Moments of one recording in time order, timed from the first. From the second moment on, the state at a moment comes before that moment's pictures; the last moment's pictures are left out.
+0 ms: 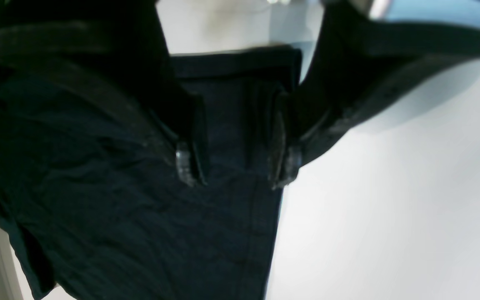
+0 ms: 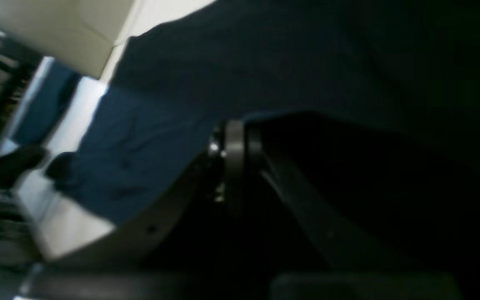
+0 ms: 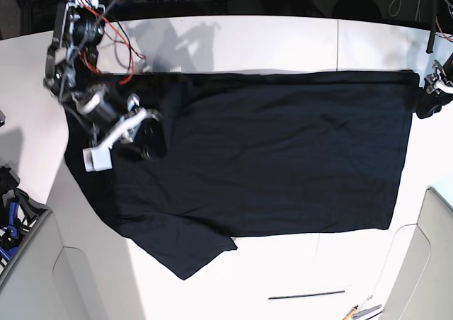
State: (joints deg) left arm 16.2 -30.0 -41.0 72.2 -60.2 -35.9 47.0; right arm -4.4 1.6 13.6 93.4 37.4 32.3 -46.3
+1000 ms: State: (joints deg) left arm 12.6 -30.4 -41.0 72.2 -59.7 -35.9 50.5; right arm 1.5 1.9 11.3 96.7 24.7 31.3 -53.6
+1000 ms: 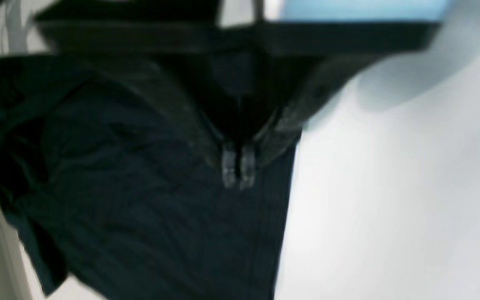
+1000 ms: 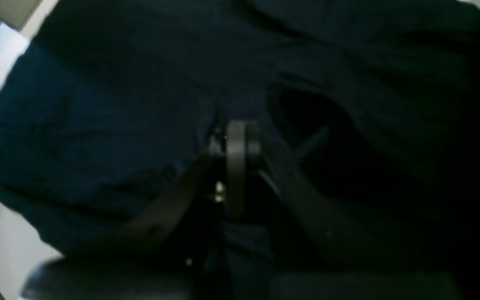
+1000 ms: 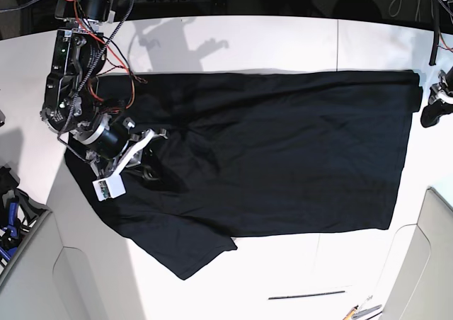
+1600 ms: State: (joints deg) left arm 12.5 -30.4 -29.0 72.3 -33.1 -36.2 38.1; right arm -17.3 6.3 11.2 107.3 -4.8 9.1 -42.7
